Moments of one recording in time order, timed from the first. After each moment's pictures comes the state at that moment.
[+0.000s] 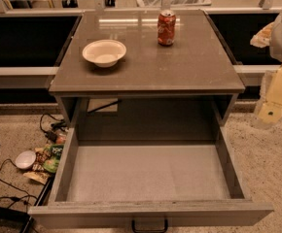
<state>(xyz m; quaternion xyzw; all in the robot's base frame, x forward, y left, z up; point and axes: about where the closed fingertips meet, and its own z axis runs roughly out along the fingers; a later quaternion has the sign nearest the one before) 0.438 -0.217 0.976 -0.60 0.78 -0.03 0.16</state>
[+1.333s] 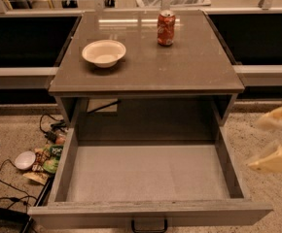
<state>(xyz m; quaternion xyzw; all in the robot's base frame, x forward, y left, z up) 0.371 -0.234 0.889 -0.53 0.81 -0.02 0.25</state>
